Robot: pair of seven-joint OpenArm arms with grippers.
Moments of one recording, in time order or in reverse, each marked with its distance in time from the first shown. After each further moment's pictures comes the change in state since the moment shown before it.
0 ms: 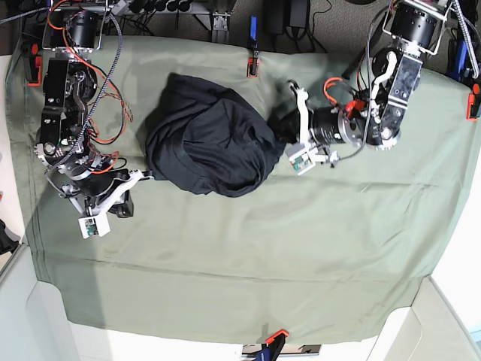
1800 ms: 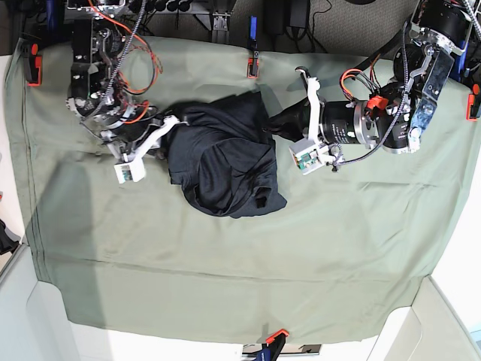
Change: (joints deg) left arm 3.4 -9.0 1.6 19.7 -22.5 2.3 12.8; right arm -12.0 -6.1 -4.1 0.0 4.8 -0.2 -1.0
